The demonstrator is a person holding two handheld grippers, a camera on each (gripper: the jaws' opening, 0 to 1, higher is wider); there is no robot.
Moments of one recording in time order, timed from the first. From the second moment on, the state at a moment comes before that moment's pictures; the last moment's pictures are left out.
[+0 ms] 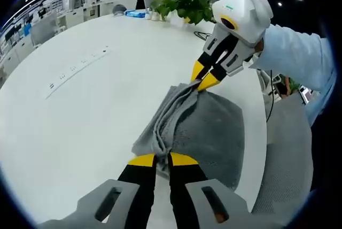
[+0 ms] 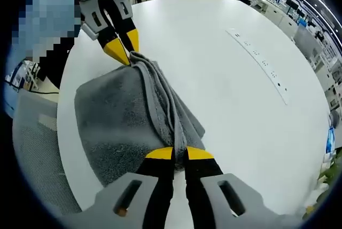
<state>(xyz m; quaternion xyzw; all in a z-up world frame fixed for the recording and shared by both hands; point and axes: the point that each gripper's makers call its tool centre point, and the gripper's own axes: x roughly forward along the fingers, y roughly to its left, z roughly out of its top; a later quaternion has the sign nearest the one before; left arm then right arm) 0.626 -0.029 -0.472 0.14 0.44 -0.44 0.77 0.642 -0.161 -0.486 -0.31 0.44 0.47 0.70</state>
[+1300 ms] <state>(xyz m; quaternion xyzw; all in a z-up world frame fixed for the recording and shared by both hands) 0.634 -0.023 -0.484 0.19 0.45 -0.41 0.77 0.657 -0.167 -0.478 -0.33 0.41 0.47 0.71</state>
